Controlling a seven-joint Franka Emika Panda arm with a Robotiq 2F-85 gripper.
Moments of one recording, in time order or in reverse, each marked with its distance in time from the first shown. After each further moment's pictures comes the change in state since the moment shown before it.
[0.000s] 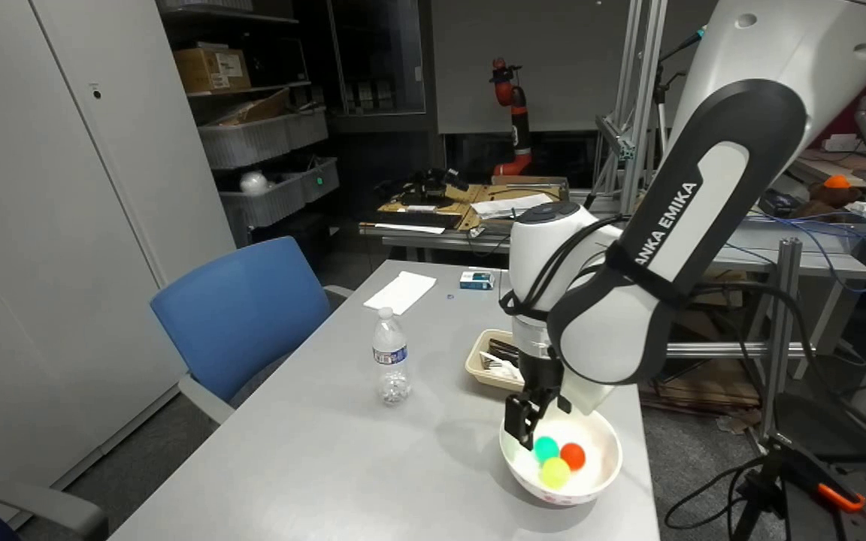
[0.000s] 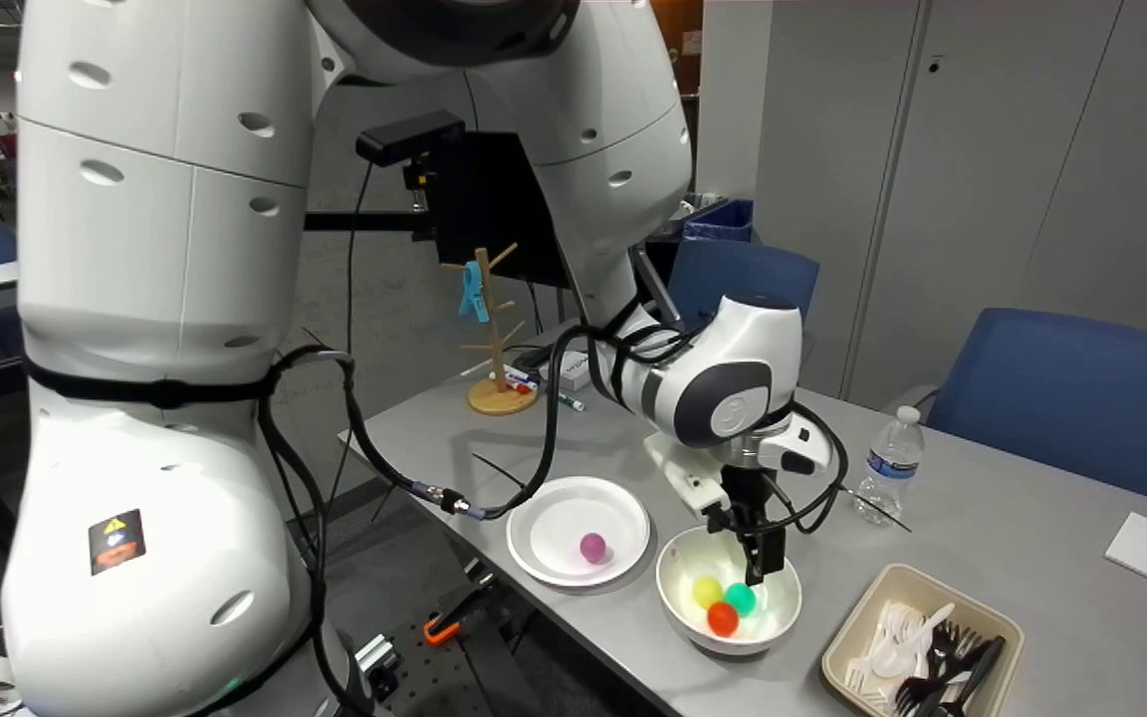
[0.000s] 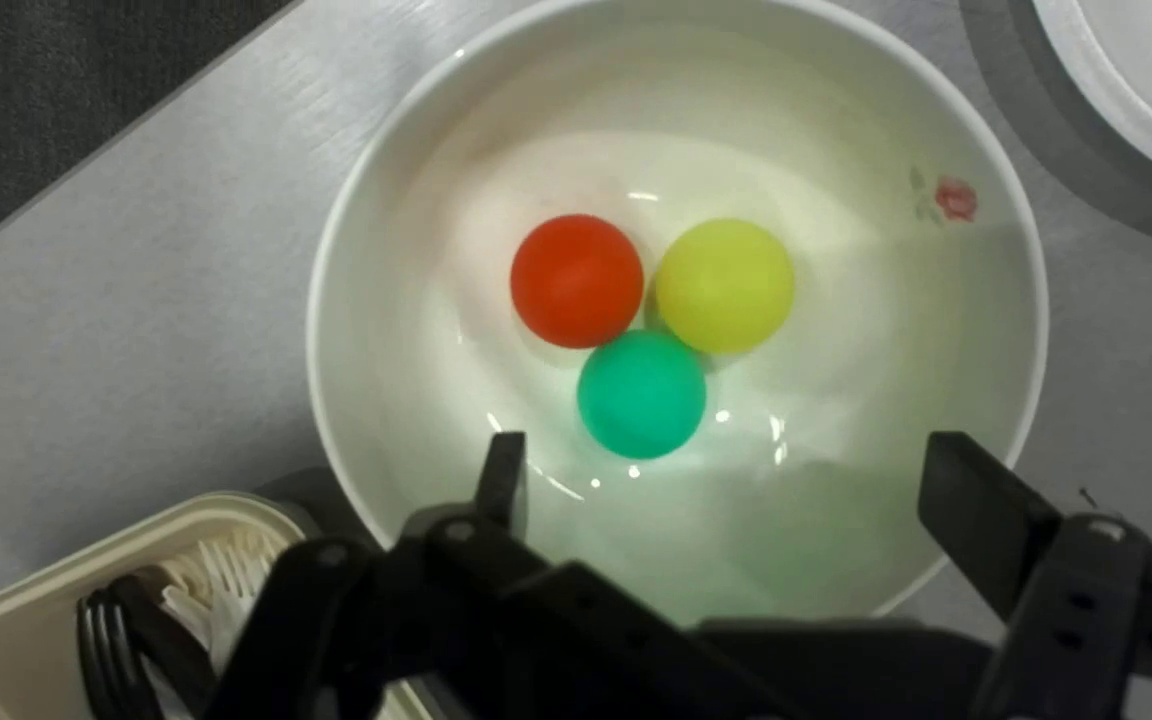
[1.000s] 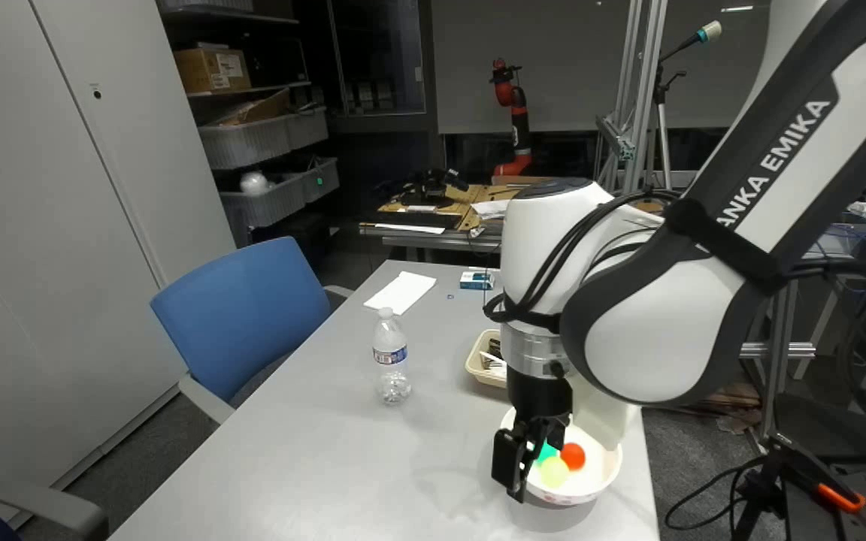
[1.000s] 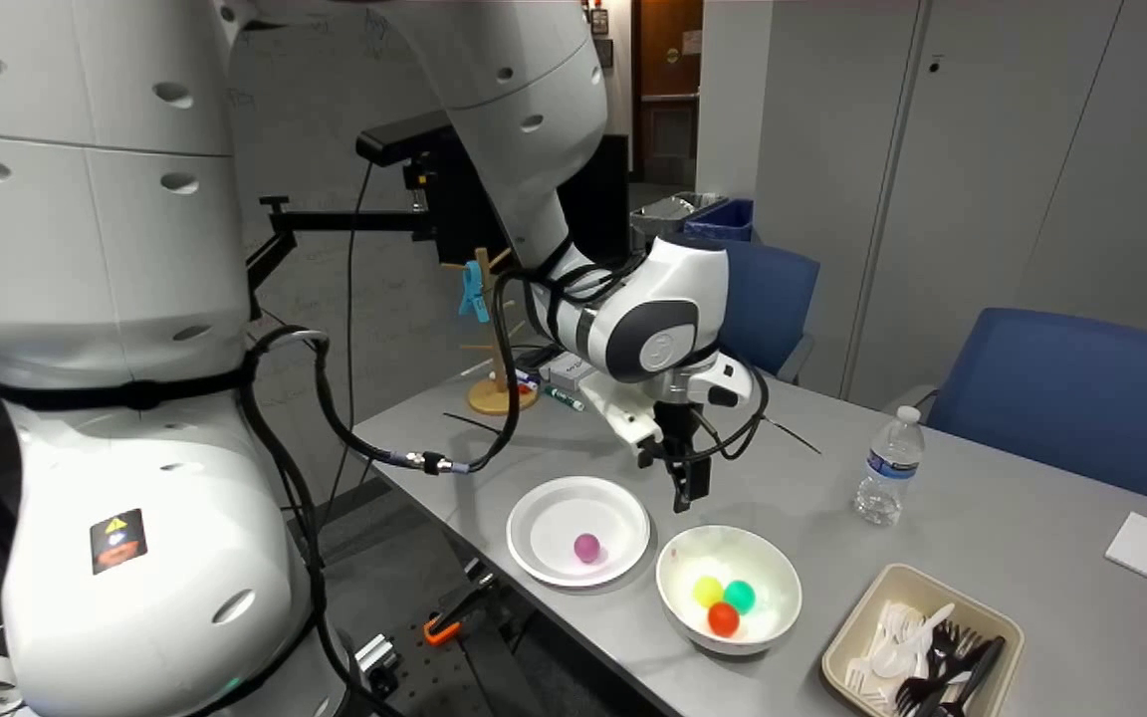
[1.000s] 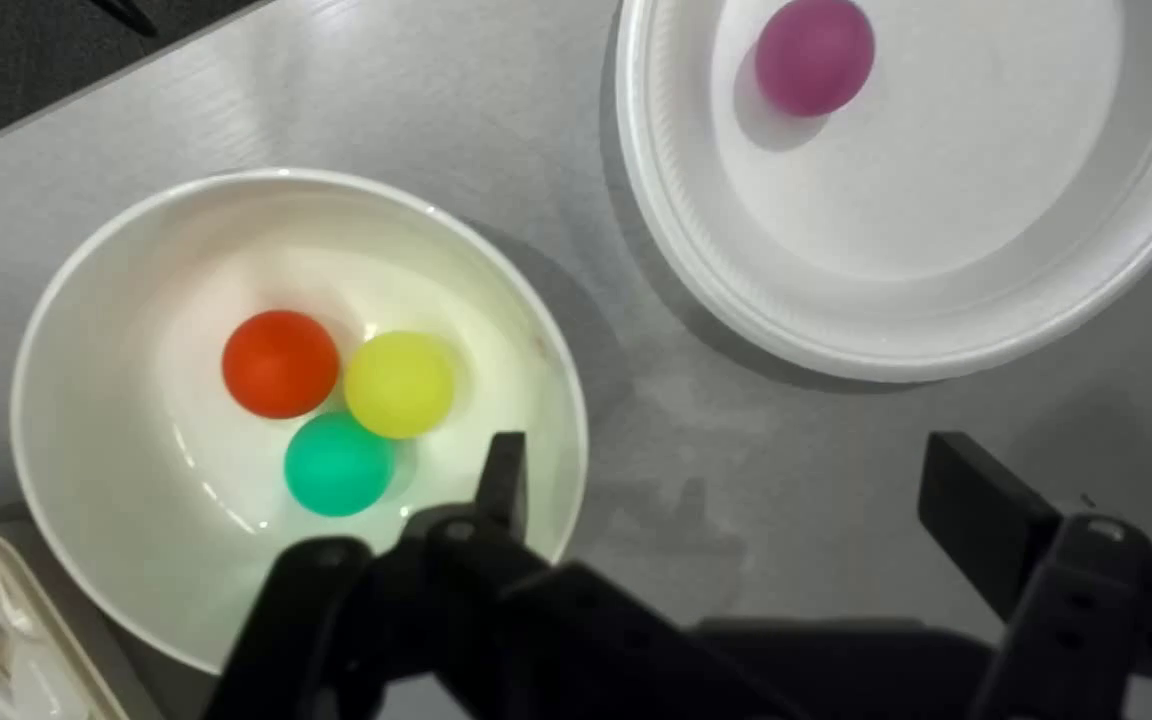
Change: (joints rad) arm 0.005 -0.172 0.185 -0.091 0.108 -0.068 -0.057
